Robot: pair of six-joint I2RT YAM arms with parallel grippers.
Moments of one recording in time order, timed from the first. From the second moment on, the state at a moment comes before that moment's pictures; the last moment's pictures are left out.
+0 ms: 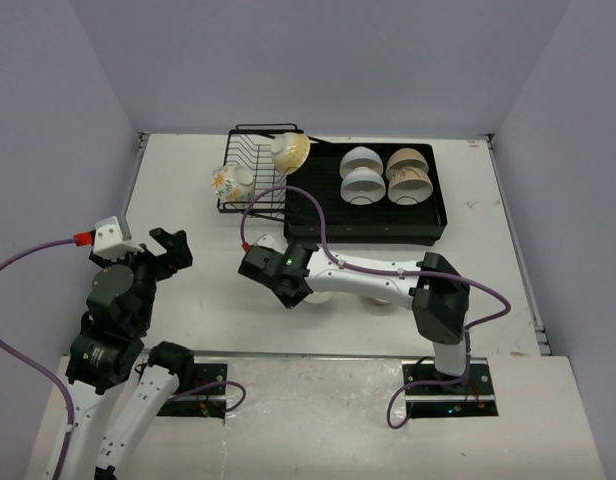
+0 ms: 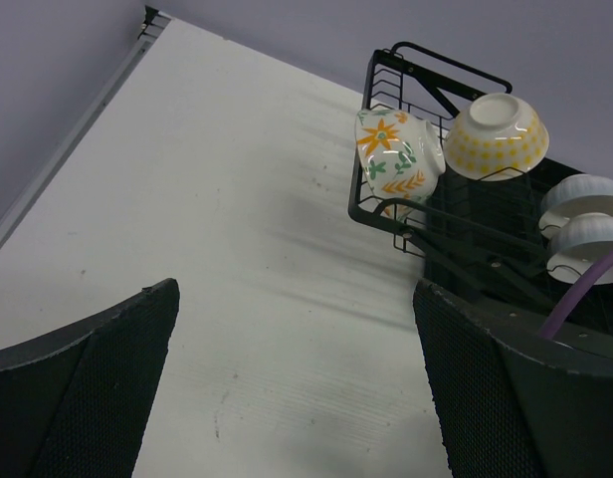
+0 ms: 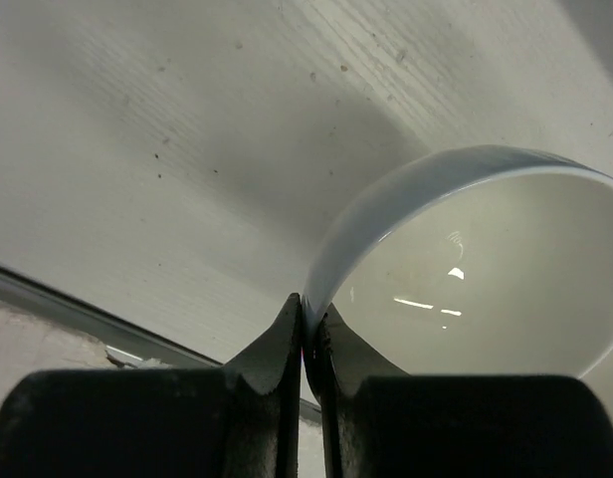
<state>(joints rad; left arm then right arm) -0.30 0.37 0.82 -0.62 -0.42 -0.40 1.20 1.91 1.61 -0.98 0.35 0.47</state>
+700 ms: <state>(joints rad) -0.30 0.37 0.82 -0.62 -0.42 -0.40 1.20 2.02 1.57 -0.97 0.27 0.41</state>
